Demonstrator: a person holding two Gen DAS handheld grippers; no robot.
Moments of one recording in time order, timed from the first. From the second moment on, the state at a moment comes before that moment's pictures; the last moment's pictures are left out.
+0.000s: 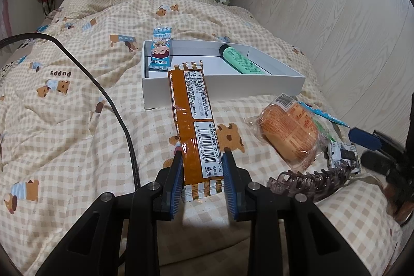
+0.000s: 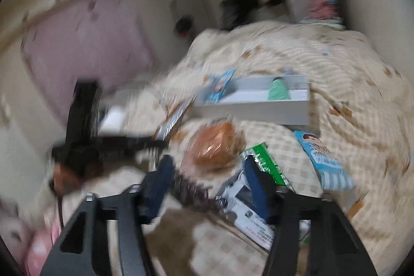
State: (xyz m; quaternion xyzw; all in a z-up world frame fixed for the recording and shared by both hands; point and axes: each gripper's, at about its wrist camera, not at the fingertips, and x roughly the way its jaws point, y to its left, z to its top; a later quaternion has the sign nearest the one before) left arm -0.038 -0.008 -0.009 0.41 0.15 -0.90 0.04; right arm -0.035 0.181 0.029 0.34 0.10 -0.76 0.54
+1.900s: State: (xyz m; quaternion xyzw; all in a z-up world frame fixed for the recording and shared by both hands) left arm -0.036 -0.013 -0.010 0.41 0.17 -0.90 0.03; right arm -0.014 0.075 0.036 0.28 0.42 -0.63 0.59
